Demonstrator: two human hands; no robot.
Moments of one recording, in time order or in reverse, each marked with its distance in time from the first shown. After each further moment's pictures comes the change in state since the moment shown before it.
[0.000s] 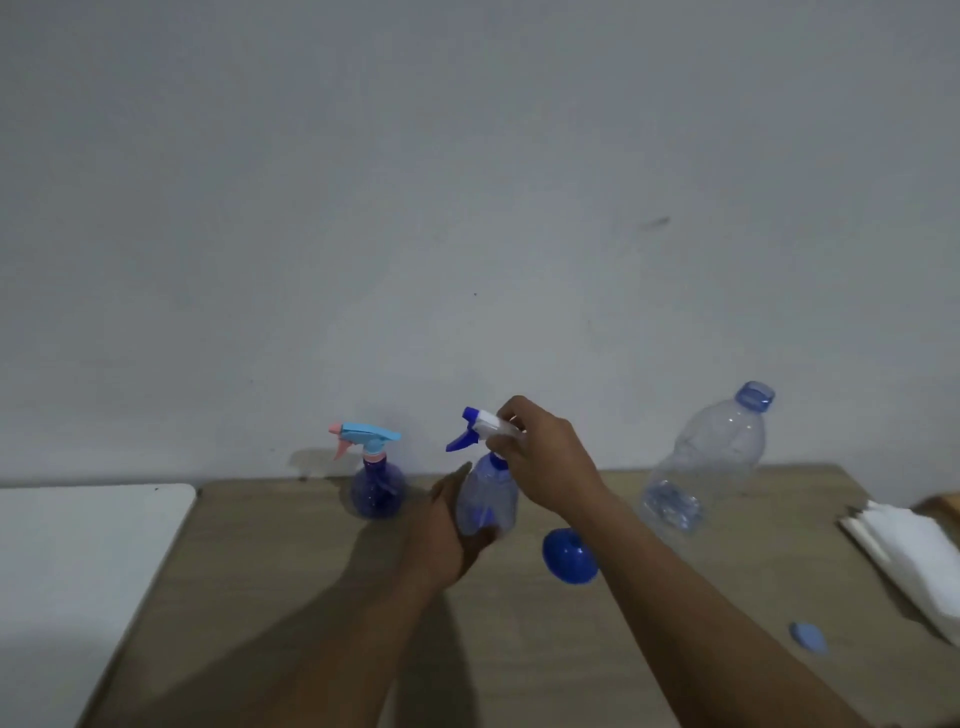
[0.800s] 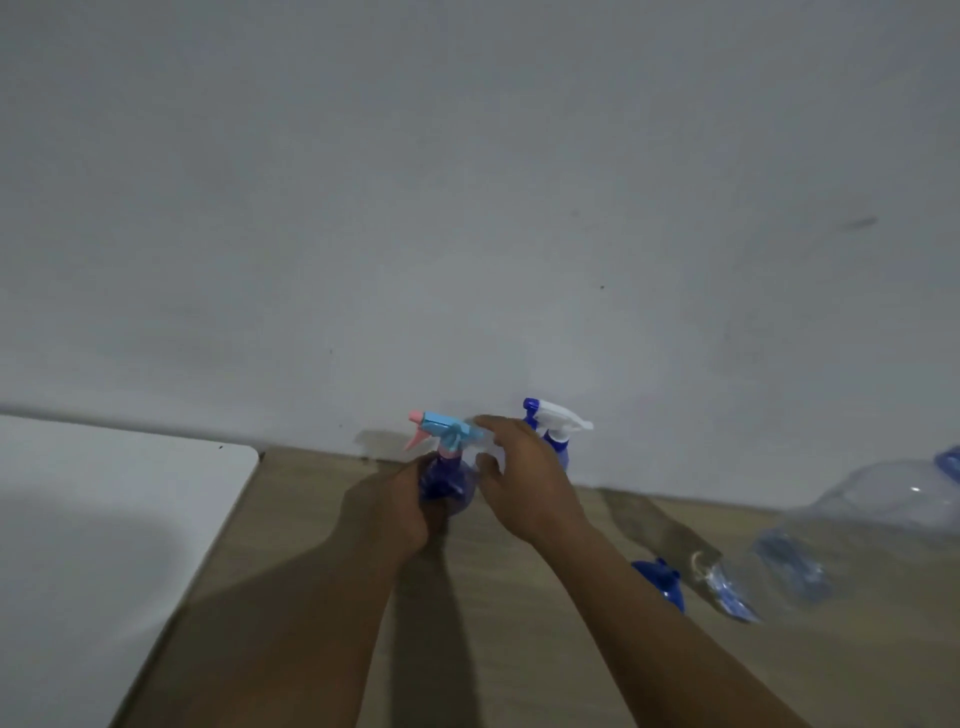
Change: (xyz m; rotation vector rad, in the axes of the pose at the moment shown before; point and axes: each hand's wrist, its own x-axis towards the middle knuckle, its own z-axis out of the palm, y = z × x) left_hand 0.048 -0.107 -0.081 0.285 0.046 -0.183; right_hand 0.040 -0.040 0.120 -0.055 -0.083 -0.149
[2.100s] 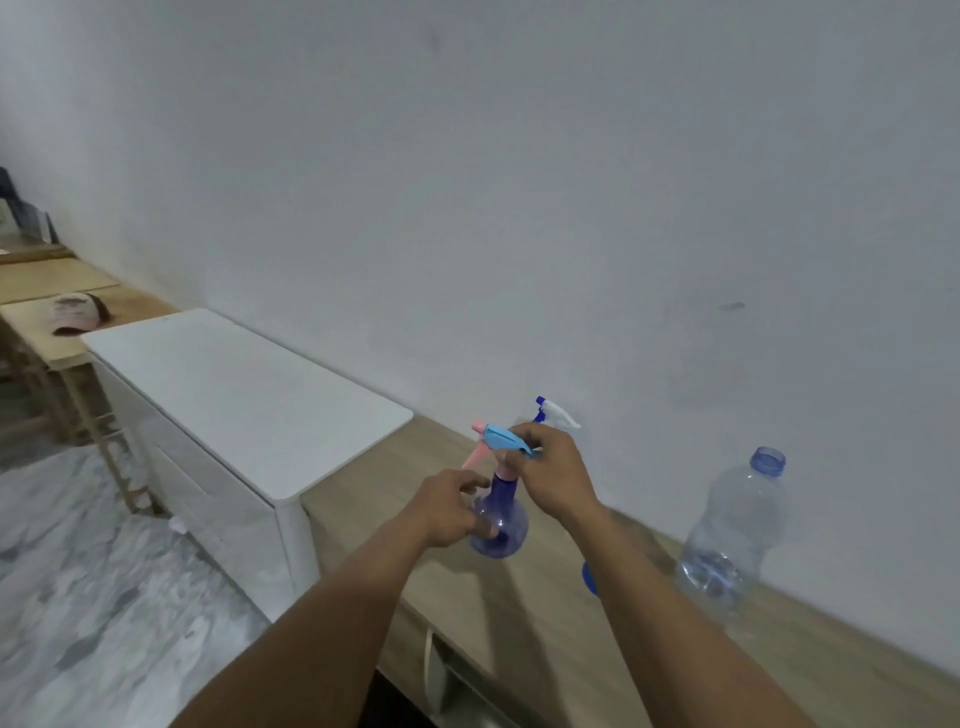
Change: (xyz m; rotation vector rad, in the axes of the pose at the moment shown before) left_hand -0.283 0.211 0.003 -0.225 0.213 -0.268; right_hand -0.172 0.046 -0.172 0.502 -0.279 -0.300
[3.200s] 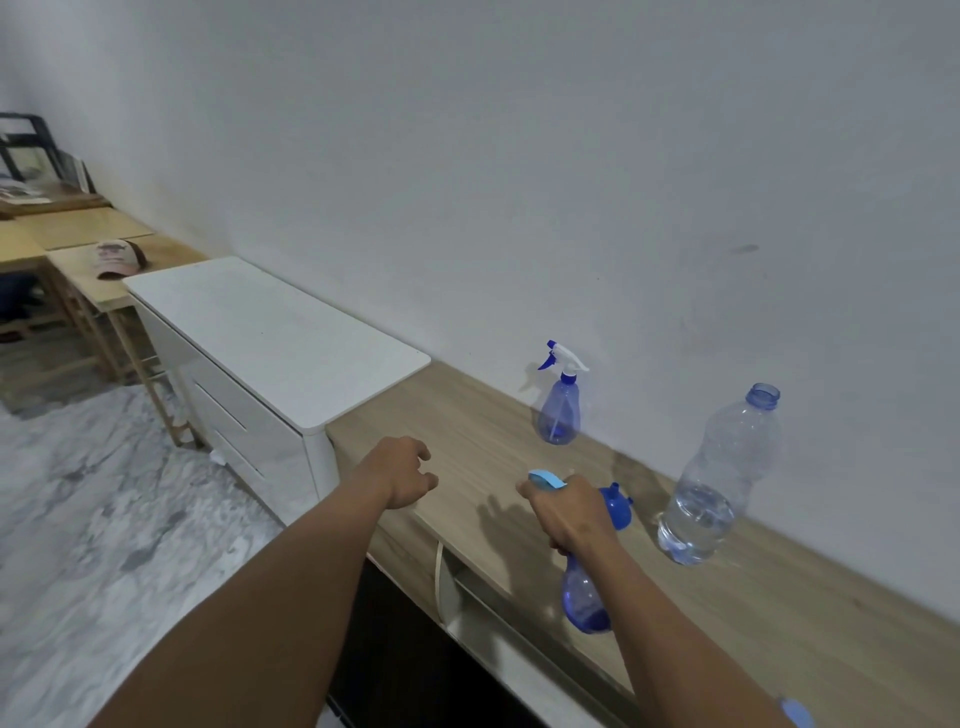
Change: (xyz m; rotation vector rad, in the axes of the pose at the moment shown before) left_hand -0.061 -0.049 -0.008 0.326 0.094 -0.190; right_hand -0.102 0.066 0.004 -0.215 -0.103 0.456
